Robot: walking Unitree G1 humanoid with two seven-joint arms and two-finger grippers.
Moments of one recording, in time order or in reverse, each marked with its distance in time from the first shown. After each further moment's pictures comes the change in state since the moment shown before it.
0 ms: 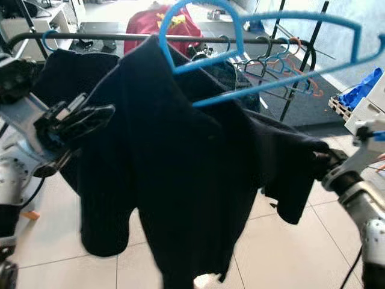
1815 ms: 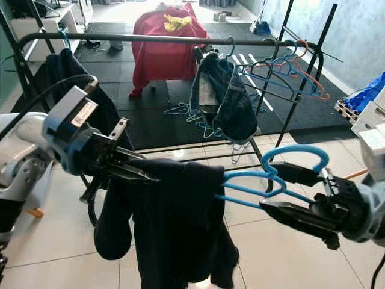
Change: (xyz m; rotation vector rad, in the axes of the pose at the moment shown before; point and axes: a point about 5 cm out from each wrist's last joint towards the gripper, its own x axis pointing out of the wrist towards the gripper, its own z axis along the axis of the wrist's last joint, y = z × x) left arm 0.032 -0.030 -0.018 0.163 0.570 -0.458; right arm -0.057 0.072 0.035 -0.070 0.173 0.858
